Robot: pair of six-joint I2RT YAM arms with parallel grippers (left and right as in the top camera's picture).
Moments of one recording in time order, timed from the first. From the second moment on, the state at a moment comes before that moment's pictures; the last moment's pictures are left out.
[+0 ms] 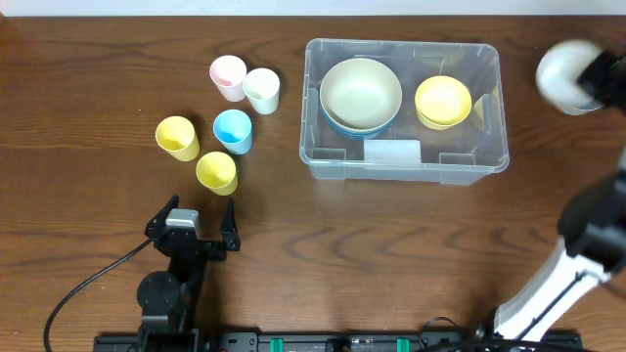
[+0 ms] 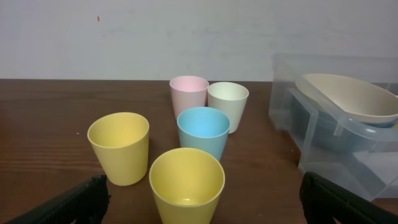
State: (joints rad) left arm -0.03 0.02 0.02 -0.10 0.10 -0.07; right arm -0.44 2.10 2.21 -1.22 -0.02 0.36
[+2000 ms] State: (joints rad) left arm -0.03 0.02 0.02 -0.10 0.10 -0.07; right arm -0.02 2.30 2.23 -1.29 0.07 0.36
